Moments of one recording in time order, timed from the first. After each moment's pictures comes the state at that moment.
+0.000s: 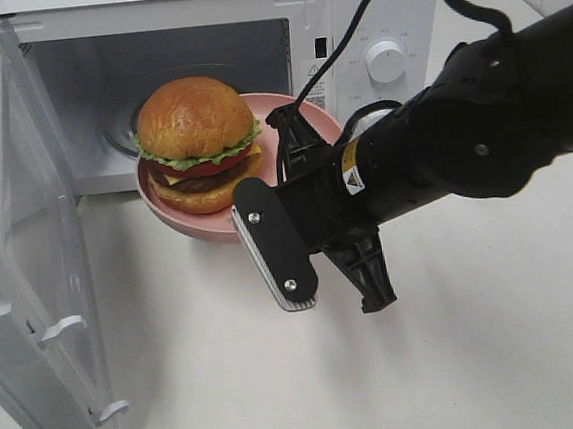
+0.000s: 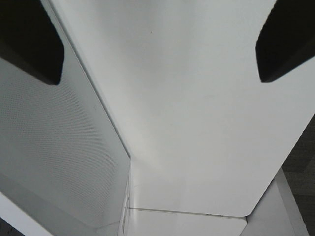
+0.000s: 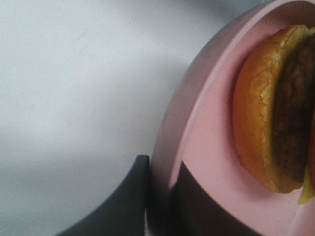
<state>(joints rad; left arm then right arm) 0.04 0.00 -0.52 -0.02 1.07 -0.02 0.75 1.68 -0.86 -0.19 0.08 -1.16</state>
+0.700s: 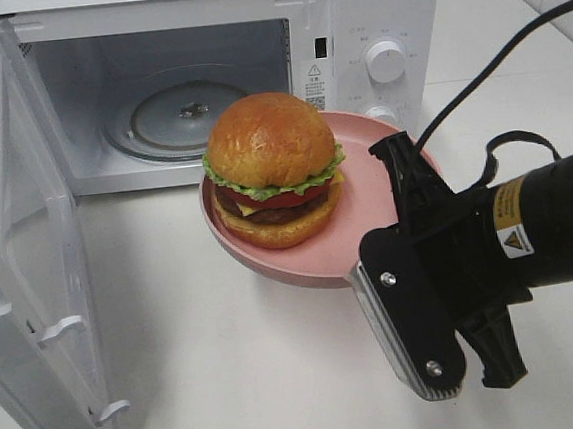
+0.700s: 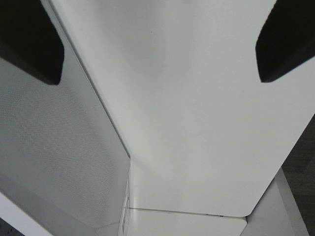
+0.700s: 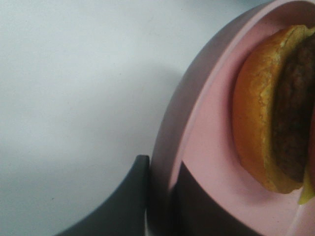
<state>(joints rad) 0.04 0.00 -0.52 -0.02 1.07 -0.02 0.75 1.35 -0.54 -0.19 0.08 -1.11</state>
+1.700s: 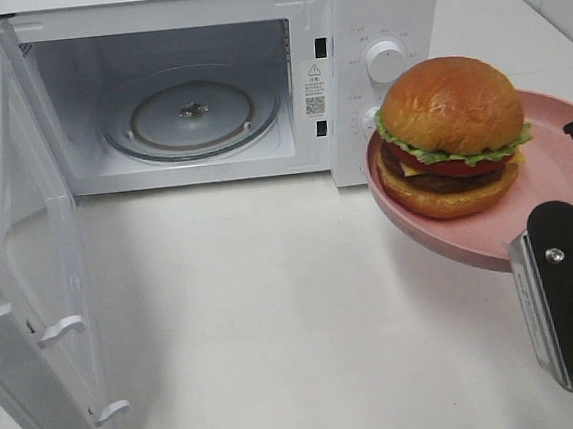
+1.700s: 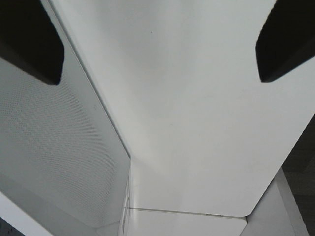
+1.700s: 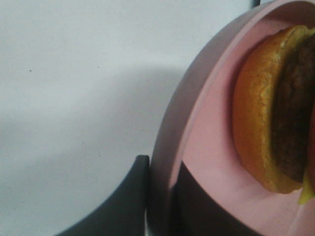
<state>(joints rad) 0.04 0.00 -0.52 -0.02 1.07 -0.02 0.75 0.97 -0.41 -0.60 0.48 -0.49</state>
